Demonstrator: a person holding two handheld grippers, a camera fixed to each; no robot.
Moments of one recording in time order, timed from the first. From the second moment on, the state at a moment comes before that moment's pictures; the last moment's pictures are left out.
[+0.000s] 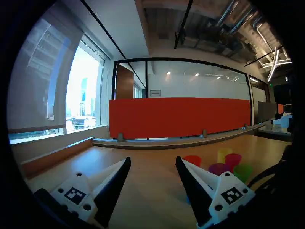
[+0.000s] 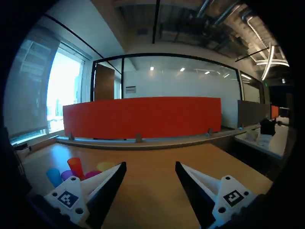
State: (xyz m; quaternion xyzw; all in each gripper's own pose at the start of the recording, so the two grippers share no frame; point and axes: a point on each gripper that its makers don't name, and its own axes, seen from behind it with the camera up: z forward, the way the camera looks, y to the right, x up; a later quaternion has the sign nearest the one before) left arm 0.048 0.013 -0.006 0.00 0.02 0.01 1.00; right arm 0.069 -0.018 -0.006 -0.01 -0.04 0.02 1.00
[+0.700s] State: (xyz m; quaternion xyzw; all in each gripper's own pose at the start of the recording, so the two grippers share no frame) left arm 0.018 -0.003 -0.008 0.01 0.03 0.01 1.00; right arm 0.062 -0.016 -0.002 -0.02 -0.04 0.02 1.00
